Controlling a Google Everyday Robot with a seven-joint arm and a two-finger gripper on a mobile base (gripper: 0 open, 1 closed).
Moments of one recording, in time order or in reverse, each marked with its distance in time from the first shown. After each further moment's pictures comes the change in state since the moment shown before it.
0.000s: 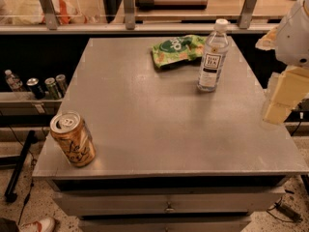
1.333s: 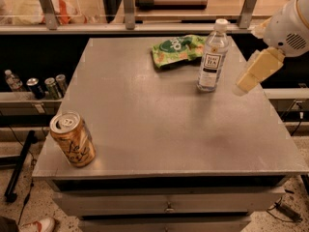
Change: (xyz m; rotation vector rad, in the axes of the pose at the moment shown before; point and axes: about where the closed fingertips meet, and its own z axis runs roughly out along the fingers) arm -0.012 -0.088 0.037 0.086 -0.275 0.209
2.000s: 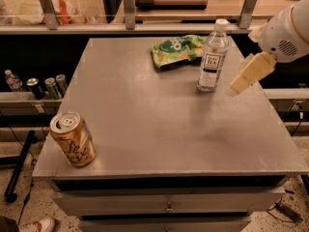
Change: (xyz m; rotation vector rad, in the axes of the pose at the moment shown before) arm 0.000 -0.005 0.017 0.016 -0.053 0.049
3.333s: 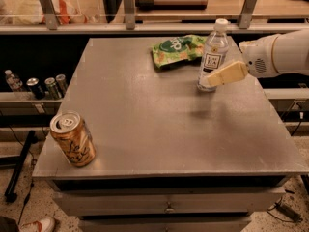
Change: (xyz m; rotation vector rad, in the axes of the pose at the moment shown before) arm -0.008 -0.036 0.065 0.092 -0.338 0.248
